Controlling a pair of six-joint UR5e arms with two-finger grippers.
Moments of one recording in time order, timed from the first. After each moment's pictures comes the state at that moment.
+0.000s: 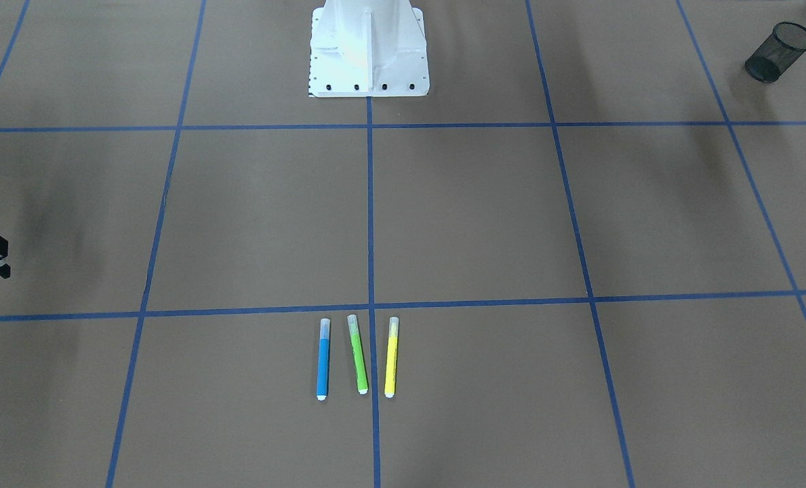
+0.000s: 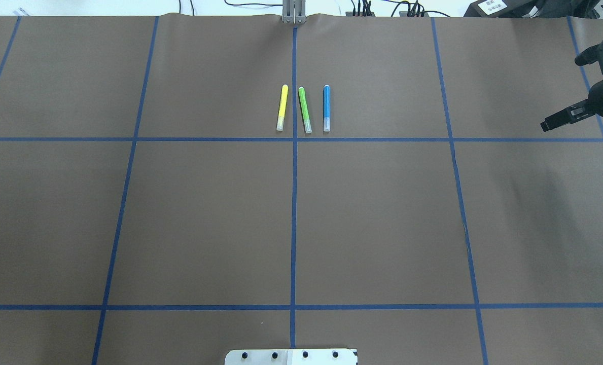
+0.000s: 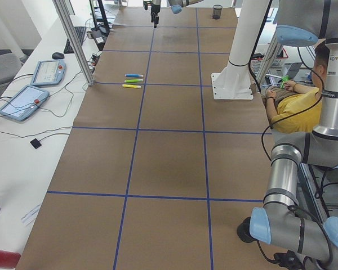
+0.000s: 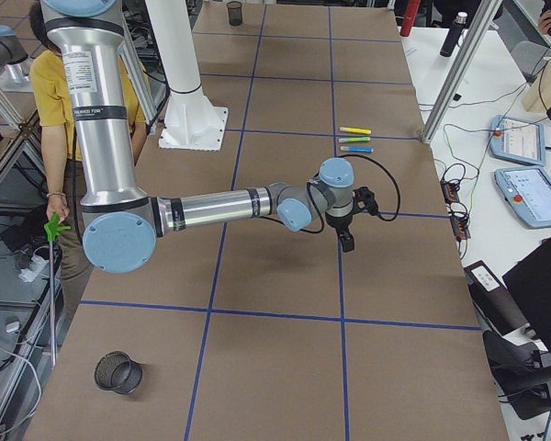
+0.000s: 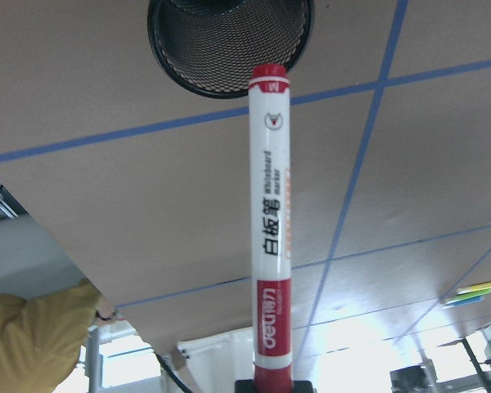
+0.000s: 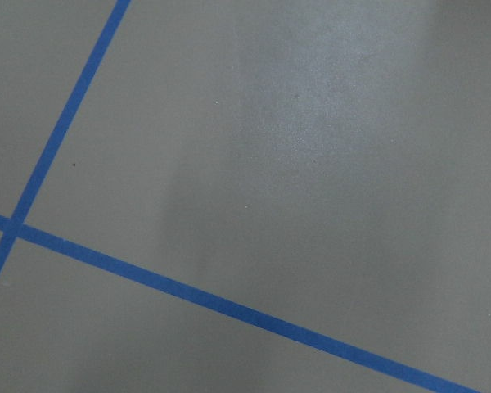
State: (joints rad) left arm -2.66 -1.37 -1.36 -0.13 -2.22 0.22; right arm 1.17 -1.46 1.58 -1.11 2.18 0.33
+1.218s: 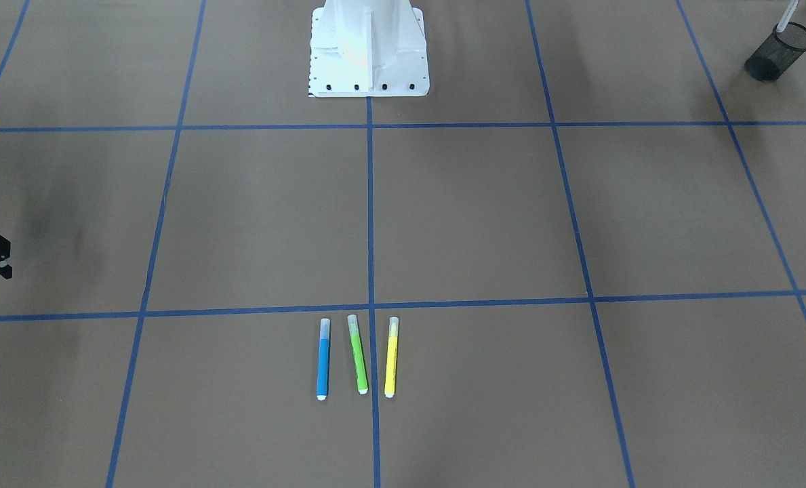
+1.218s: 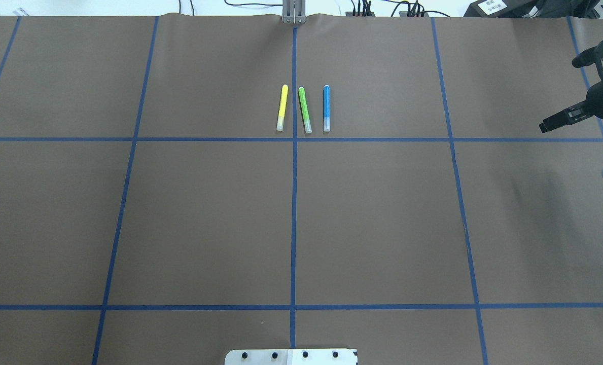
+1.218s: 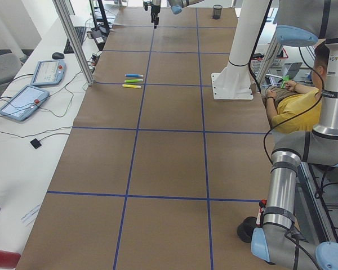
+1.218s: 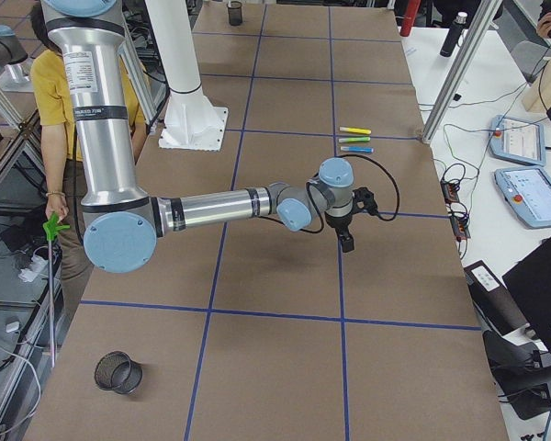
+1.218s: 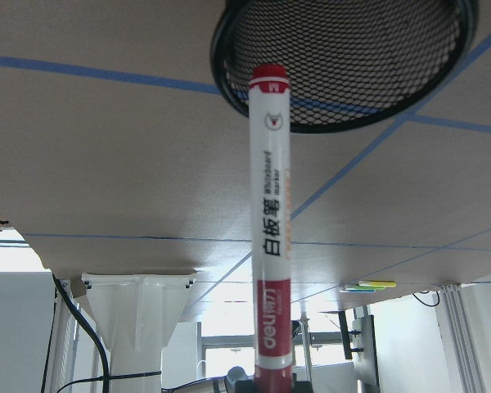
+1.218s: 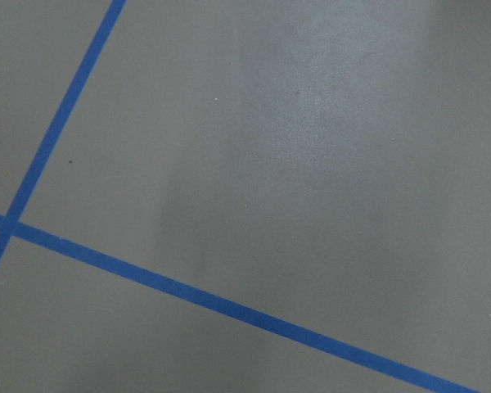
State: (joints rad) left arm -2.66 -1.32 -1.18 -0.13 -2.30 0.18; right arm 1.16 -1.46 1.58 -1.11 2.17 0.33
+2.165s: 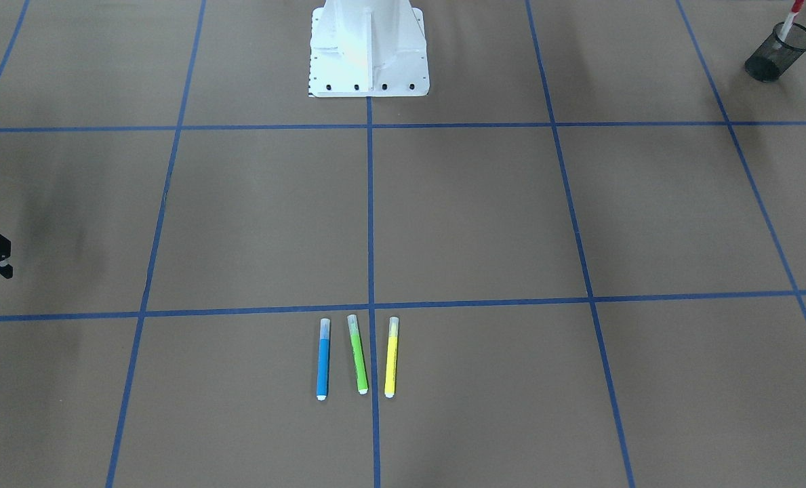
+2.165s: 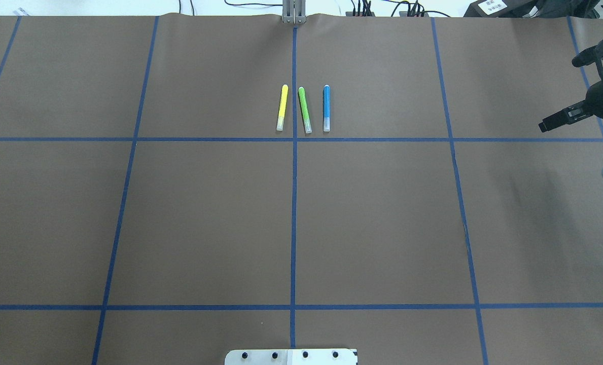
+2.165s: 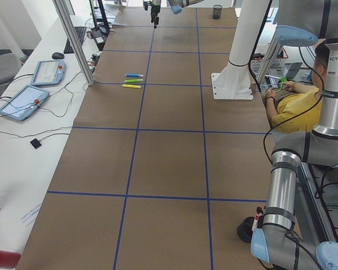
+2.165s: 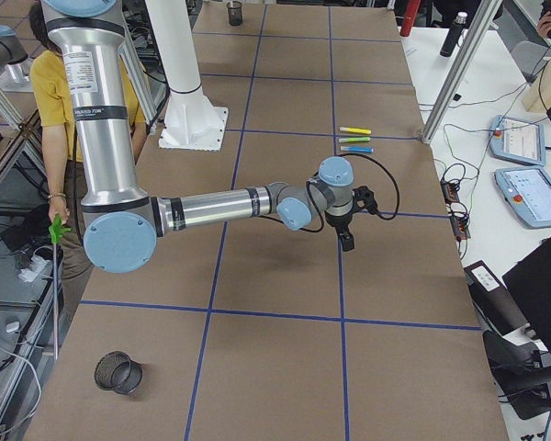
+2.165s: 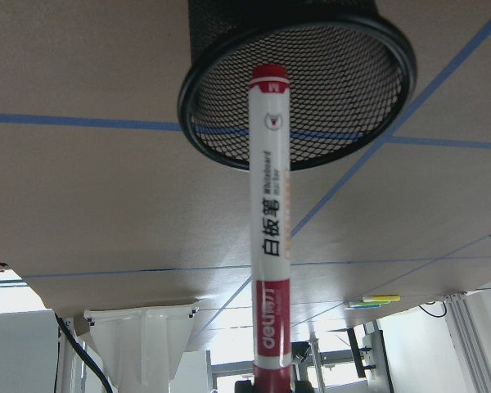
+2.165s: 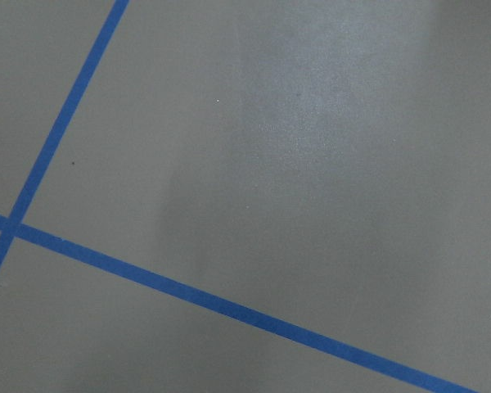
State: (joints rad) left arm -2.66 -1.33 -1.18 -0.21 -2.31 0.22; right arm 1.16 -1.46 1.59 -1.11 2.17 0.34
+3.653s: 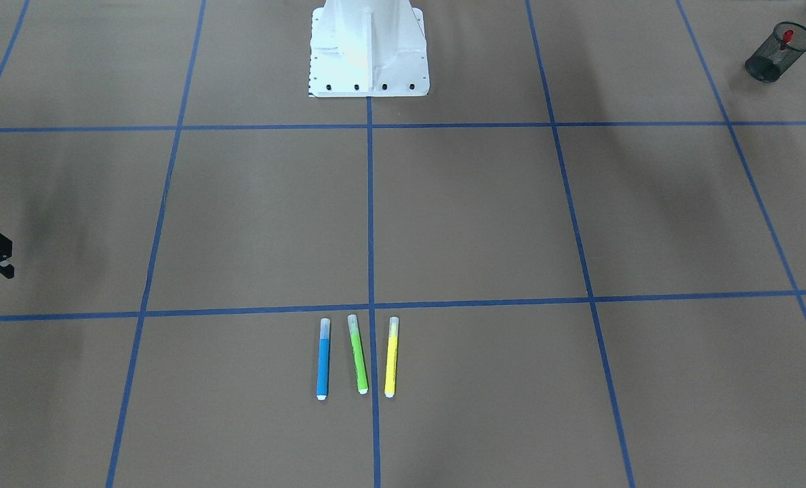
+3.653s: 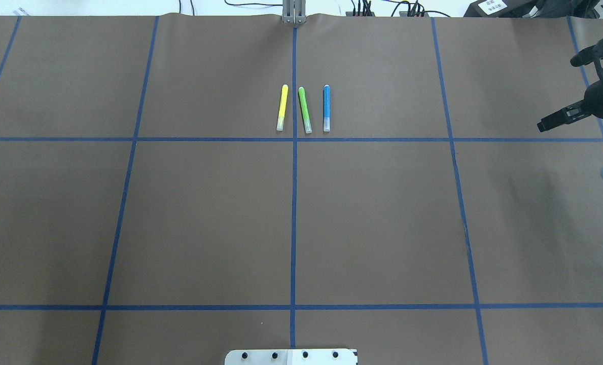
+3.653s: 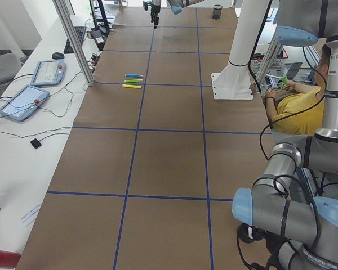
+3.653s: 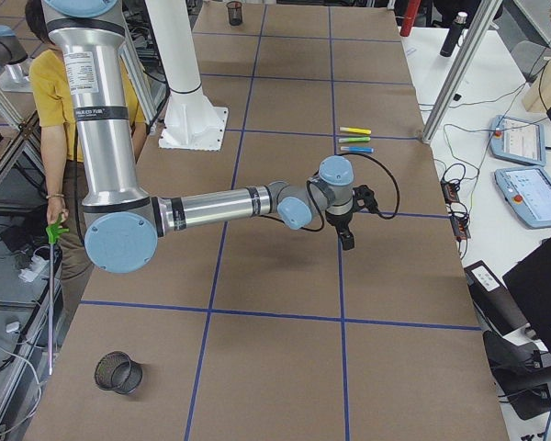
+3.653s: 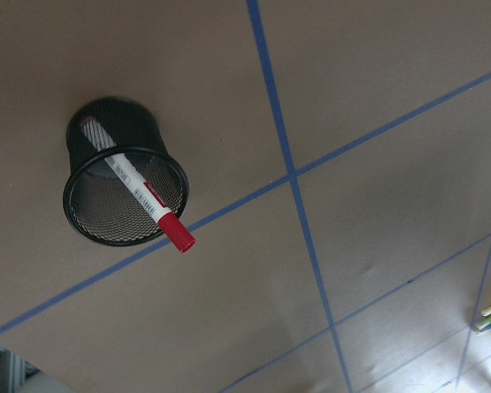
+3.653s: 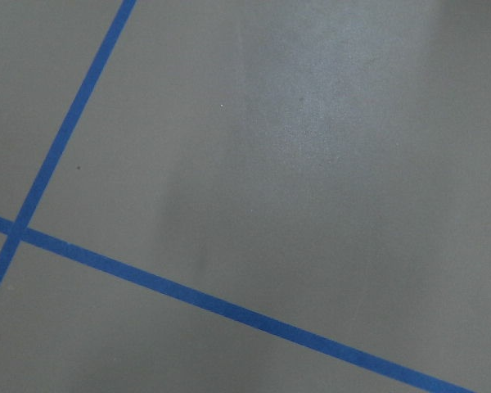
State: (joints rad) left arm -2.52 -1.43 -1.58 -0.40 -2.24 0.47; right arm 1.16 -1.45 1.59 -1.11 2.17 0.34
